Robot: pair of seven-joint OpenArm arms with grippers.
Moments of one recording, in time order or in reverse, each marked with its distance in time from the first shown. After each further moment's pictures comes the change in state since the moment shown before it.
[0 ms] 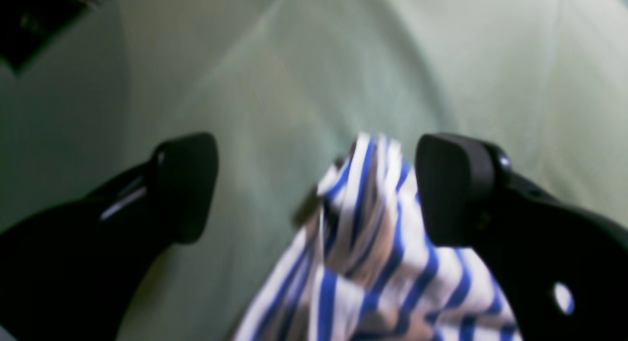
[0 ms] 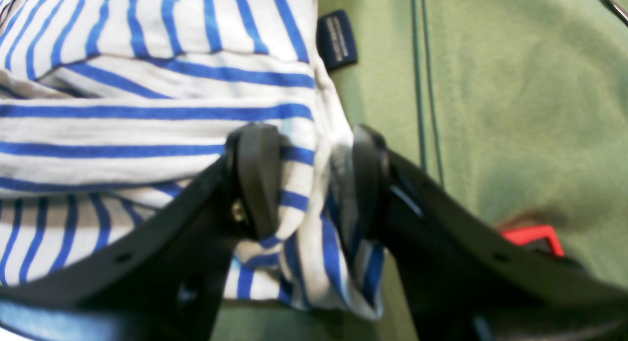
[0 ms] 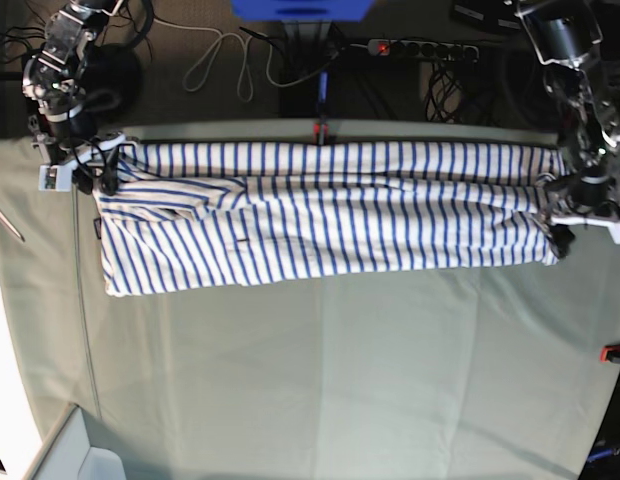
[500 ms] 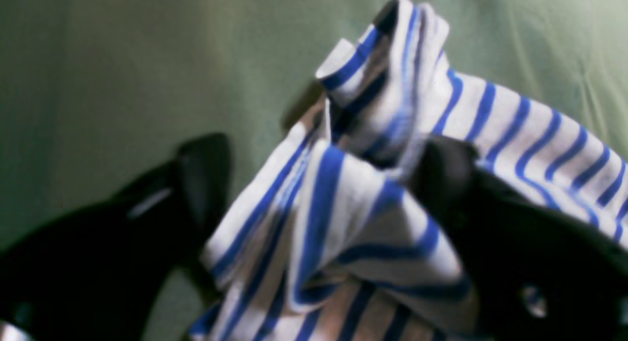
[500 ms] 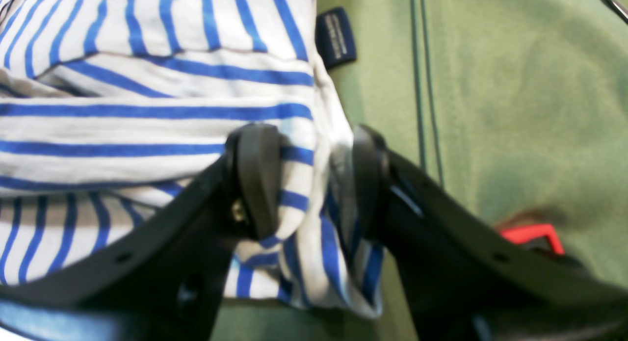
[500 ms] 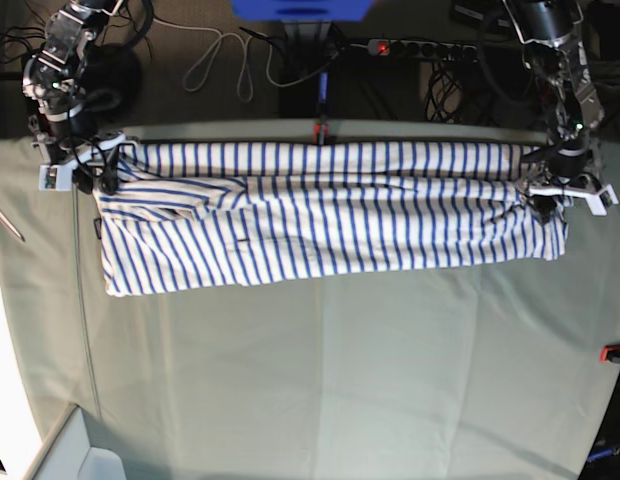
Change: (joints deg) left arm 3.4 2.6 0.3 -2.1 -0.2 -0.2 -1.3; right arm 0.0 0.0 0.0 0.0 0.0 0.0 0.0
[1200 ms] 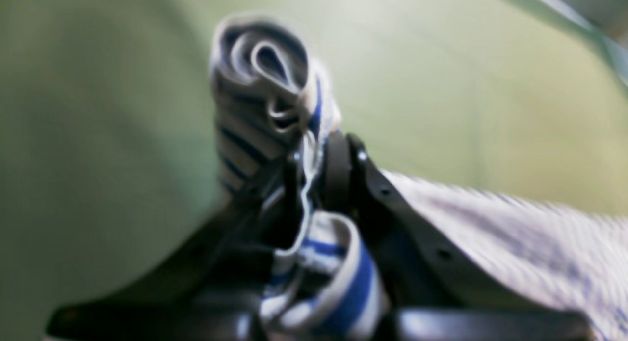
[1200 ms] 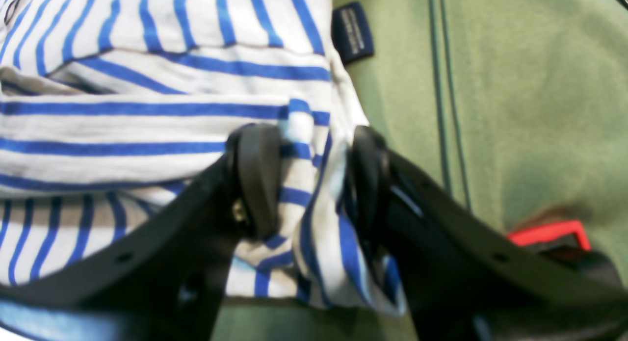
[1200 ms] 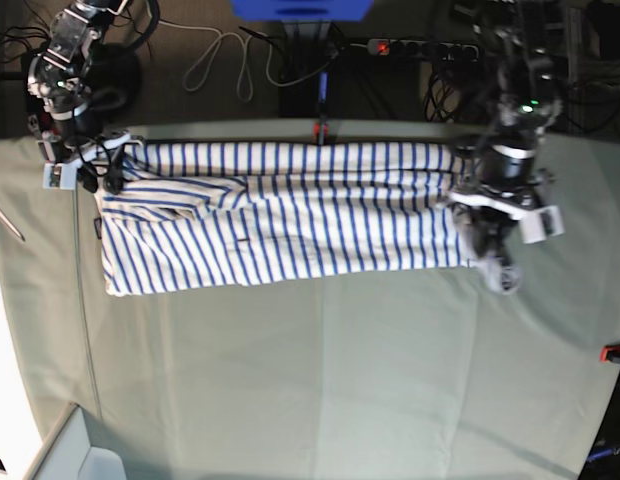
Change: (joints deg) left arm 11.7 7.3 20.1 32.6 0.9 1.1 1.7; right arm 0.0 -1.2 0.0 0.1 0.0 0.0 0.0
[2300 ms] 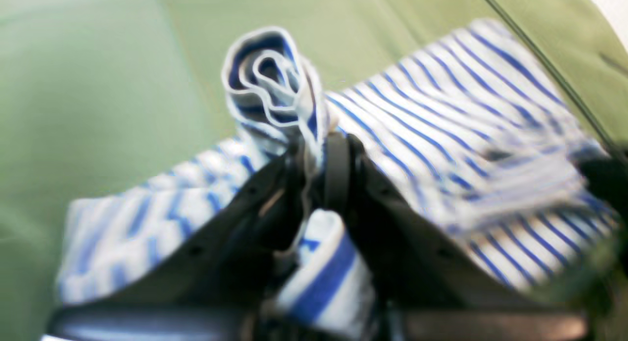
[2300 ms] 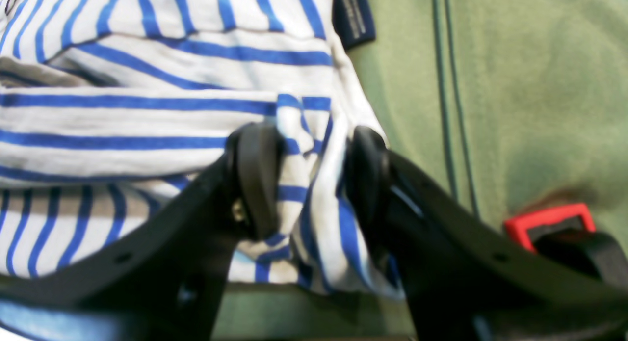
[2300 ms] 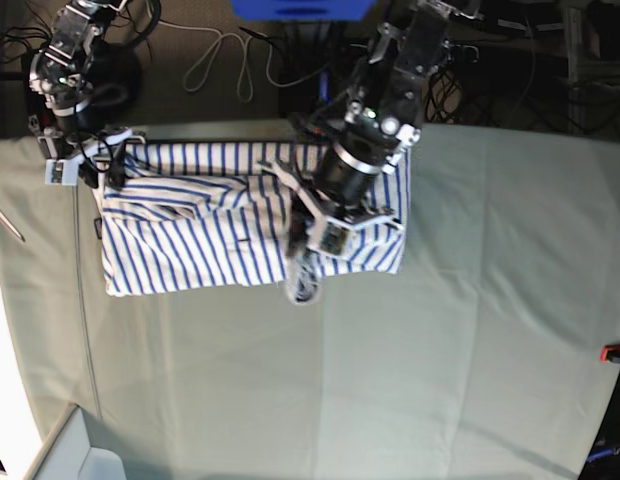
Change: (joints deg) left arm -7.0 3.8 29.0 -6.4 22.9 2.0 -0.4; right arm -0.7 -0.2 0.0 0.2 0.0 0.0 0.0
